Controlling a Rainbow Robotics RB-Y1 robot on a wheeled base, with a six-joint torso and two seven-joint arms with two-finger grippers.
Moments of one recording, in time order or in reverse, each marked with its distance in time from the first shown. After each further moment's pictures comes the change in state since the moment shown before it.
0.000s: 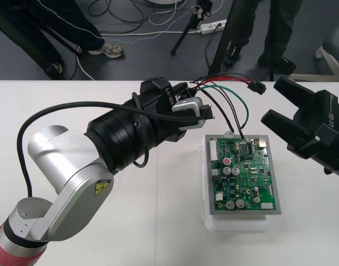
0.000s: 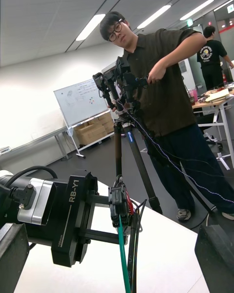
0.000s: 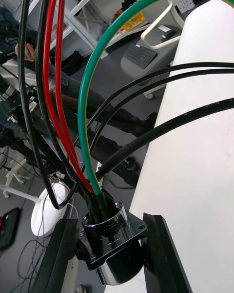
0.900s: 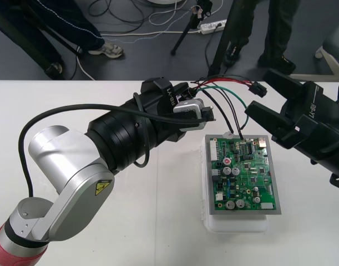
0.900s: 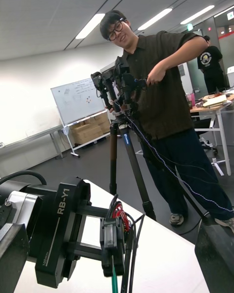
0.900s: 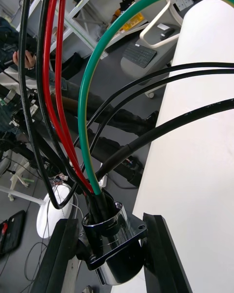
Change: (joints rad) right arm -0.071 0.022 0.057 0.000 0.075 0.066 -0.001; left arm 0.000 -0.005 0.000 0.002 0.000 0.000 -0.033
